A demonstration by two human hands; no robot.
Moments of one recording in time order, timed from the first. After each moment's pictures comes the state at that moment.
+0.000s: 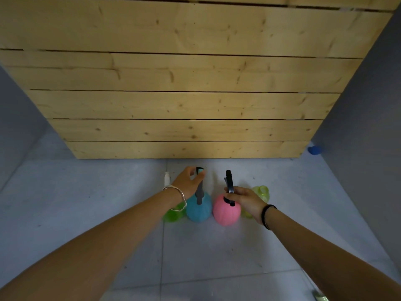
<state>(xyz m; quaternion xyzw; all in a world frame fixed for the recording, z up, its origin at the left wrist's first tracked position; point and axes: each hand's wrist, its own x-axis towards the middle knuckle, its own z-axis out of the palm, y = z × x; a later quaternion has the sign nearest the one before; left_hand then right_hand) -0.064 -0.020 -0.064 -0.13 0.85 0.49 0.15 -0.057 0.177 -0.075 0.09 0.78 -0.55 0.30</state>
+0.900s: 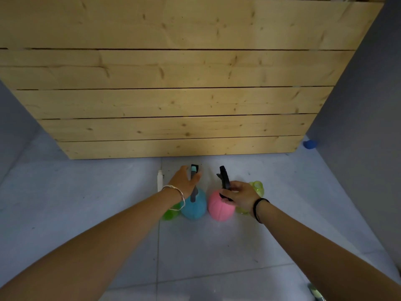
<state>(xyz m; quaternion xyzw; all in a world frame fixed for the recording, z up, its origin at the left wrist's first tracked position) -0.060 -0.010 -0.064 -0.13 0.88 0.42 0.17 -0.061 0.177 -0.081 0.14 0.73 -0.61 0.26</state>
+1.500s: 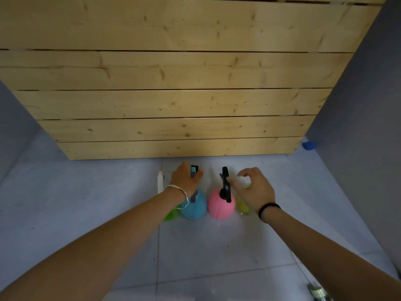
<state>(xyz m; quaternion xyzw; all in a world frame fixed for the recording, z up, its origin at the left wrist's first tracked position) -0.062 -0.001 -0.054 -0.13 0.89 0.43 0.10 -0.063 0.197 -0.076 0.04 0.94 -0.35 0.01</state>
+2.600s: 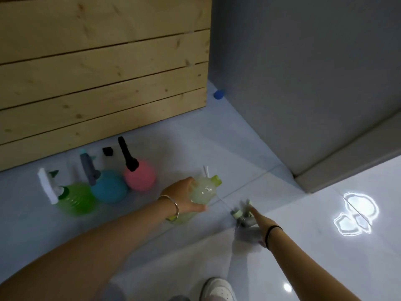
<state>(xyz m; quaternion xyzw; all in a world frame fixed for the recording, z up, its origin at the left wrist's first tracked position) 0.019 0.183 -0.113 0.17 0.90 0.26 0.31 0.142 0.414 -0.181 0.64 0.54 -0.52 0.18</state>
